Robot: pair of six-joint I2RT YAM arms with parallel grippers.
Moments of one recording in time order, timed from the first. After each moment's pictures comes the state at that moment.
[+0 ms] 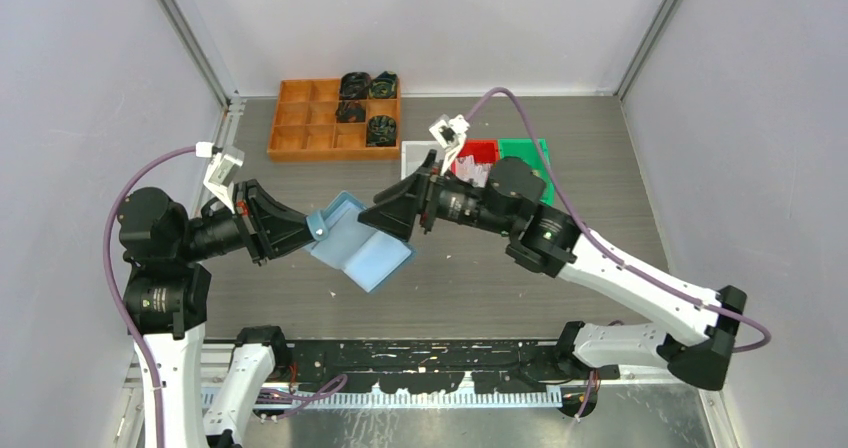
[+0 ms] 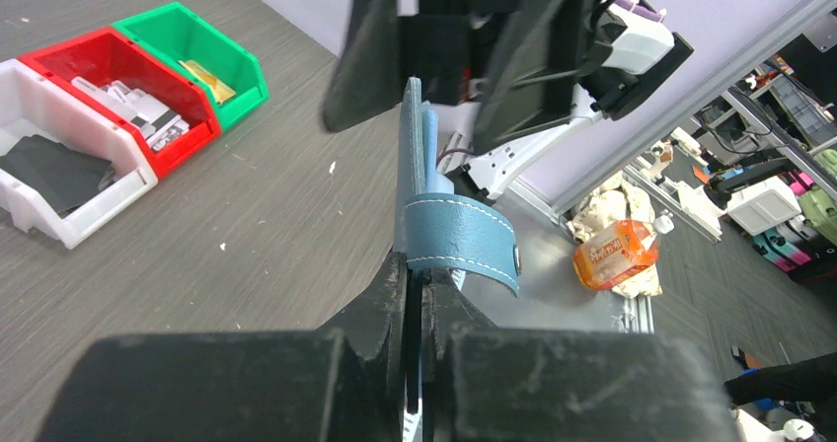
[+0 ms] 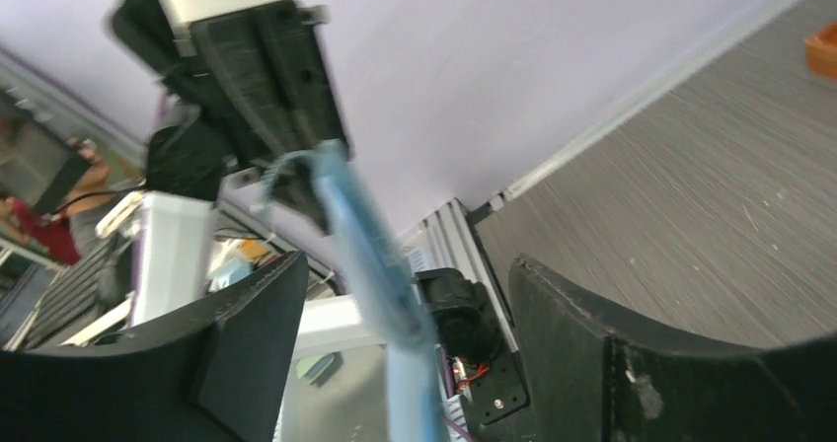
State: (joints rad) left arm 0.05 0.67 1.17 -0.52 1.27 -0.51; right arm 1.00 1.12 1.18 0.08 -0.32 0.68
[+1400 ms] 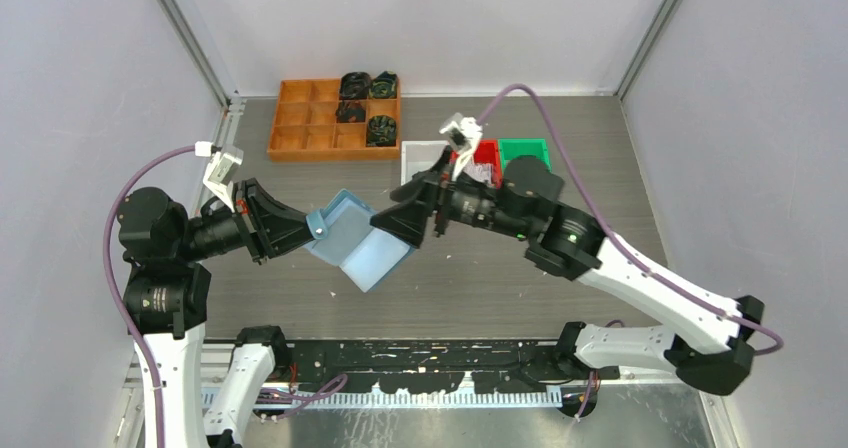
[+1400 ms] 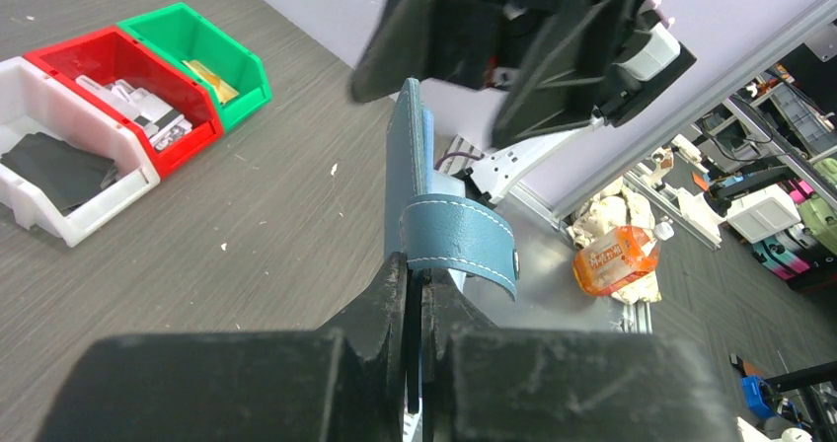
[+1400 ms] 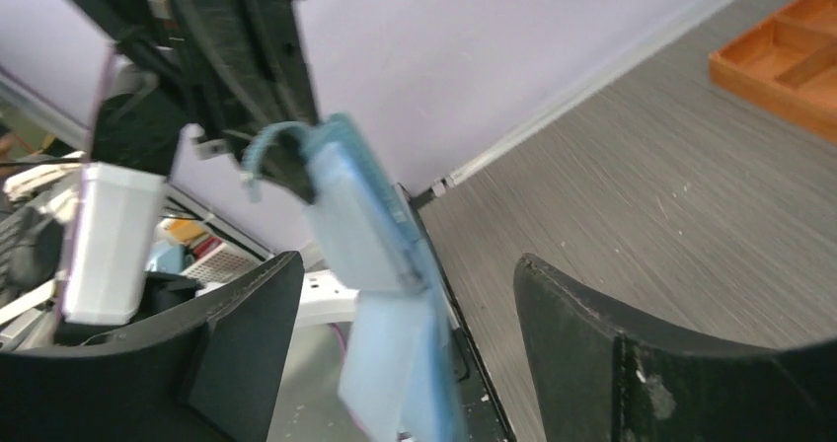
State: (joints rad) left arm 0.05 0.67 1.17 -0.51 1.26 -0.52; right arm 1.02 1.07 1.26 -0.13 -0.23 0.52
